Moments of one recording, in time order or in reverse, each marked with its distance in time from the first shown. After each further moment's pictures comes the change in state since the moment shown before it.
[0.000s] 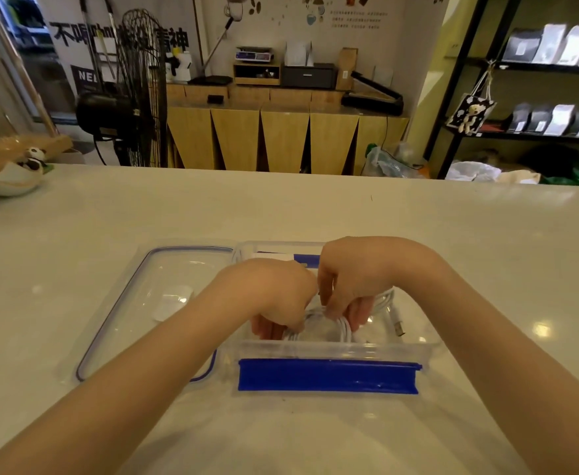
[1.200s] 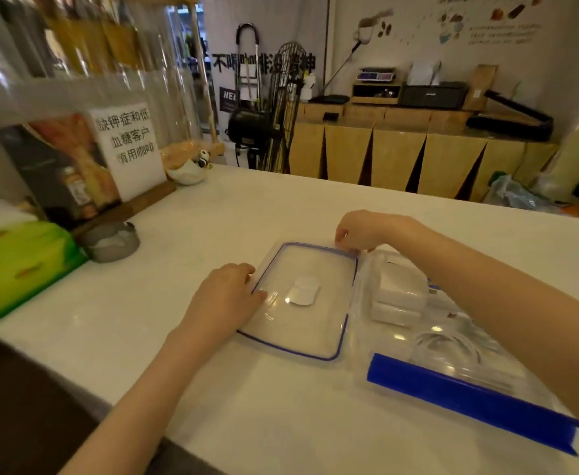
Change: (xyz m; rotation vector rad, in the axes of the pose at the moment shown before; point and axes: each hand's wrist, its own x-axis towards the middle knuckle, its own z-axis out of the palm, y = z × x) left_hand -0.082 -0.144 0.113 -0.569 0.887 -0.597; right_hand 0.134 -0.097 -0.021 -0.333 0.273 -0.279
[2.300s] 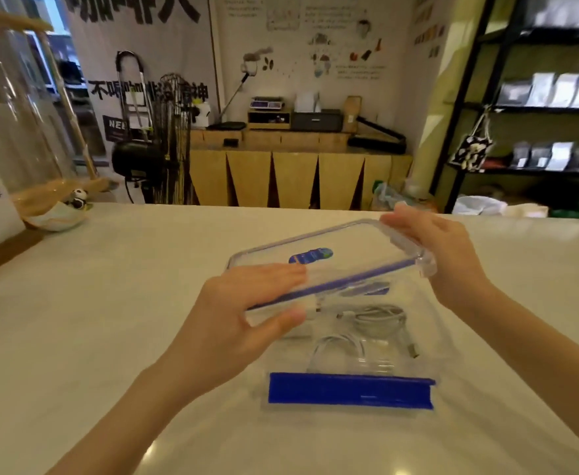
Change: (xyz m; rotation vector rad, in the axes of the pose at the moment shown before) left_hand -0.029 0.109 -0.001 -0.446 -0.017 0.907; right_hand -0.201 0.073 0.005 1.013 1.042 0.121
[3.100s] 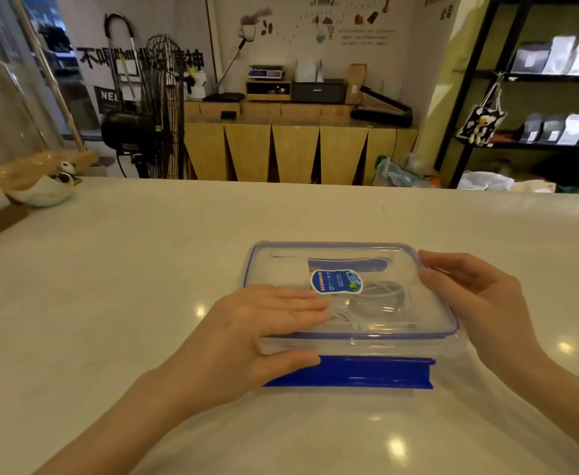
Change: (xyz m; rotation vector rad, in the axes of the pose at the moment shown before) left_hand -0.017 -0.008 0.026 -0.008 -0.190 0.105; right_hand -0.055 0.056 -0.035 0.004 0.056 0.028
